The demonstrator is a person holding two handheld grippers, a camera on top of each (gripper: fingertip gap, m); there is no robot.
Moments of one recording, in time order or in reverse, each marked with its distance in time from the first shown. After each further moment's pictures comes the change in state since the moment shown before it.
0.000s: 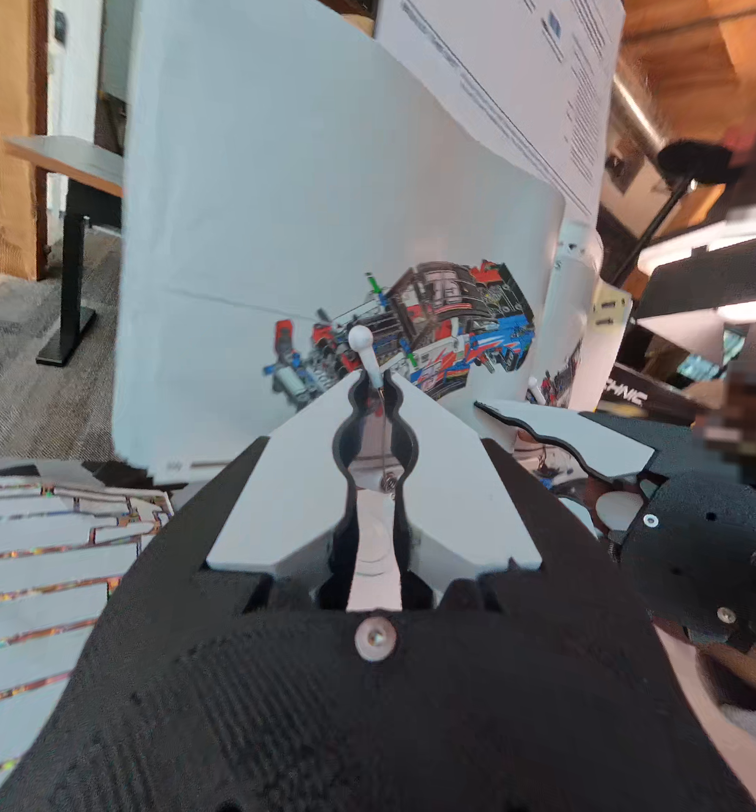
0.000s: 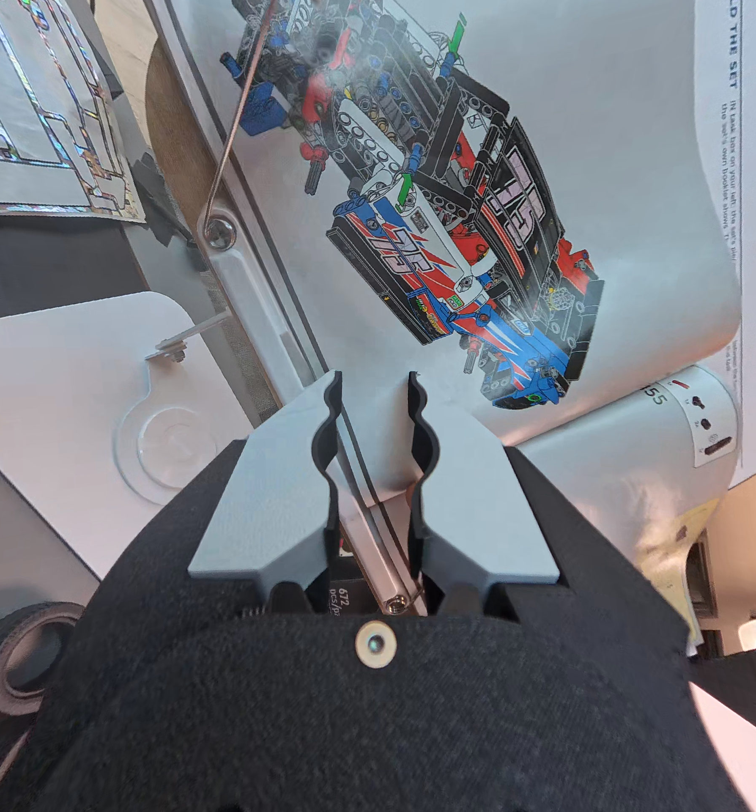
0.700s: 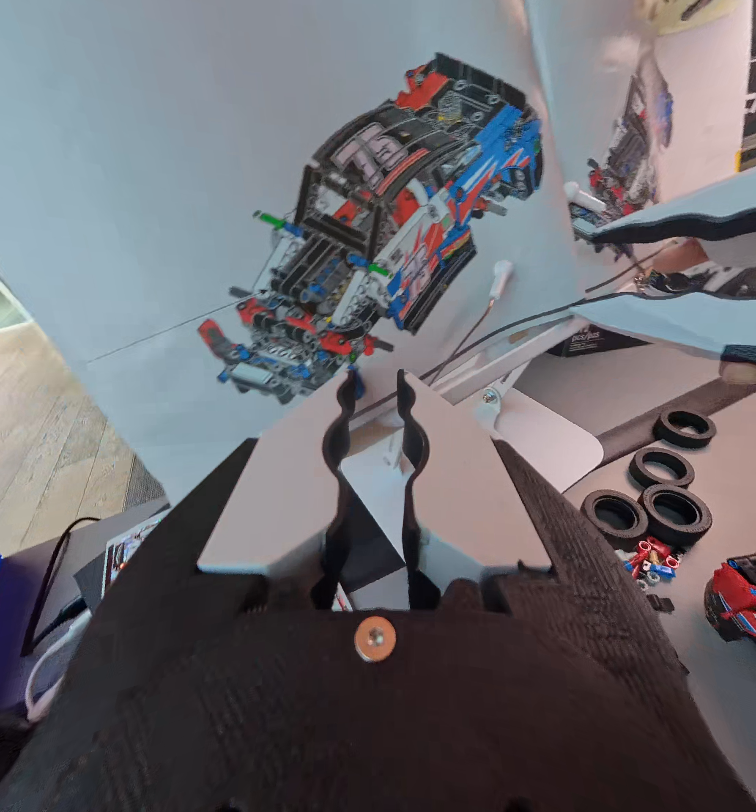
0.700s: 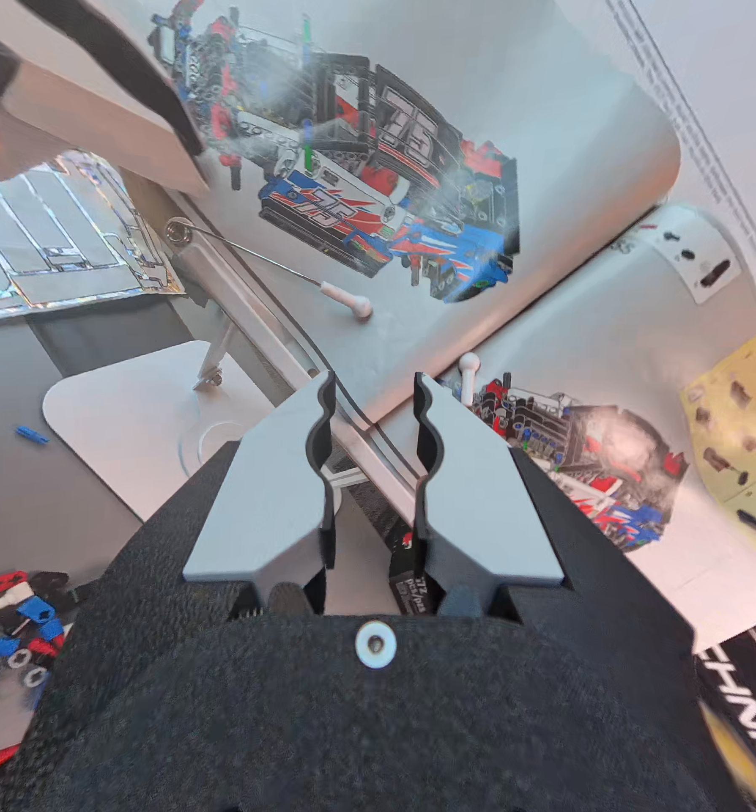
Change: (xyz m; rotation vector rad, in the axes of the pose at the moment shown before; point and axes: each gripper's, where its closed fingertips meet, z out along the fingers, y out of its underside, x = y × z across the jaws) left arm 0.007 0.044 0.003 -0.230 -0.048 0.577; right arm 0.015 0.029 -0.035 0.126 -0.048 0.340
